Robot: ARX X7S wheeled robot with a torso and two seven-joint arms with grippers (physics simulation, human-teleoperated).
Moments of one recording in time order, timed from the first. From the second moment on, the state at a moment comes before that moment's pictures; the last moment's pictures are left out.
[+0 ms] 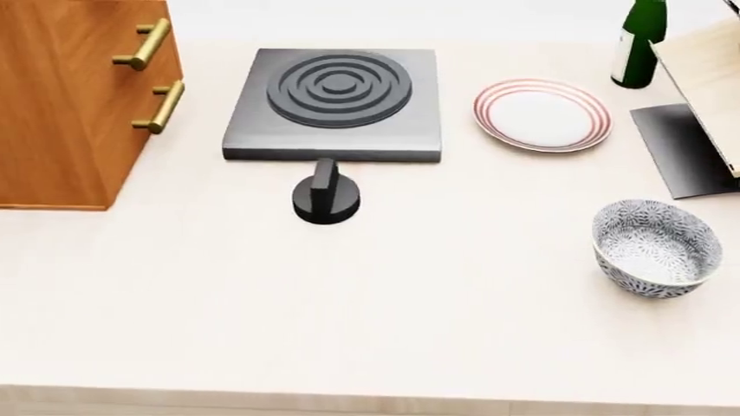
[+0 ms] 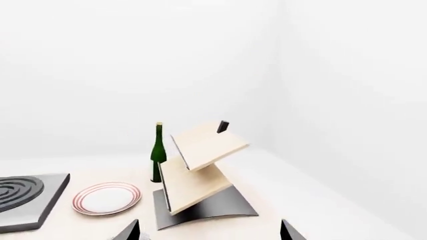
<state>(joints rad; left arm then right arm) -0.08 -0.45 -0.52 0.95 -1.17 -0.15 -0.09 0.04 0.89 1.20 -0.62 0.99 1.15 -0.04</state>
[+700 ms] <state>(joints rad) -0.06 -0.45 -0.51 0.95 -1.16 -0.13 -0.07 -0.01 0.86 1.18 -0.63 0.97 1.12 -0.07</state>
